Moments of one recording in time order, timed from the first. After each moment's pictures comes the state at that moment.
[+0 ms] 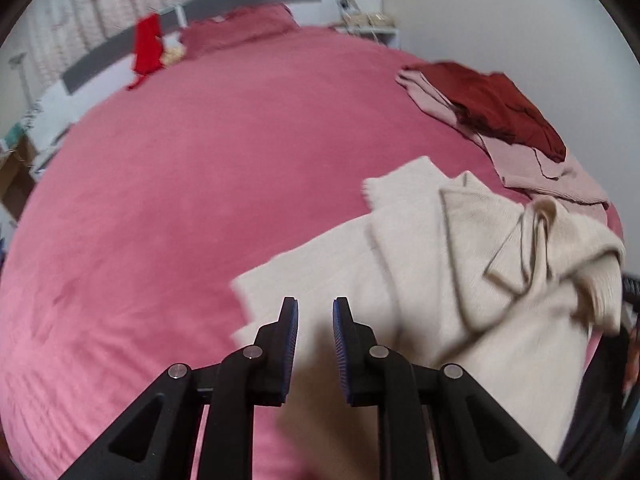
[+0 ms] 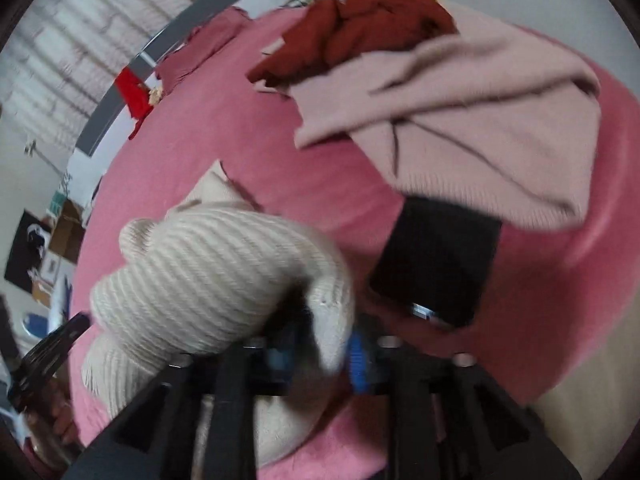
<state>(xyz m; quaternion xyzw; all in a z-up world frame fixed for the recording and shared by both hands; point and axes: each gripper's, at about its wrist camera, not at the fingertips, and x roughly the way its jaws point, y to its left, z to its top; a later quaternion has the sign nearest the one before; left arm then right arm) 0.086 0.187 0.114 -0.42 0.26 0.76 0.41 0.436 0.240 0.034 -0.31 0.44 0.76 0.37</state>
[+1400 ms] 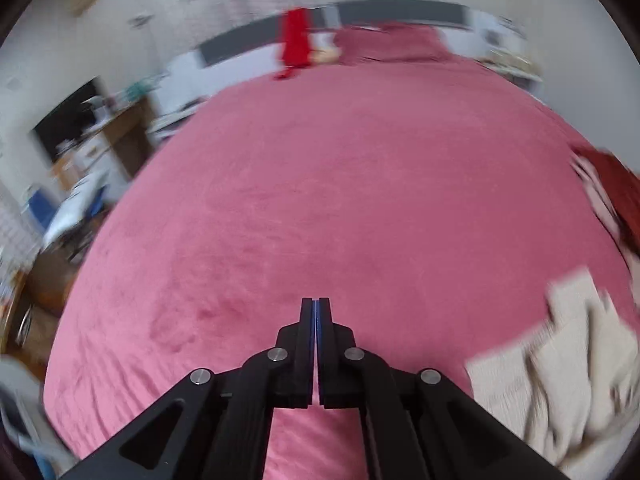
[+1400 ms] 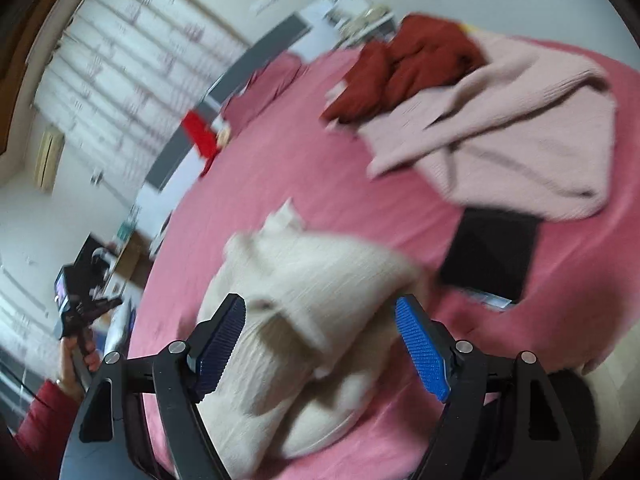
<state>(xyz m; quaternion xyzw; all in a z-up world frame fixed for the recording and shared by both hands) -0.040 0.083 0.166 -0.39 0.23 0.85 0.26 0.436 0.192 0.067 -0.19 0.46 0.82 0.27</state>
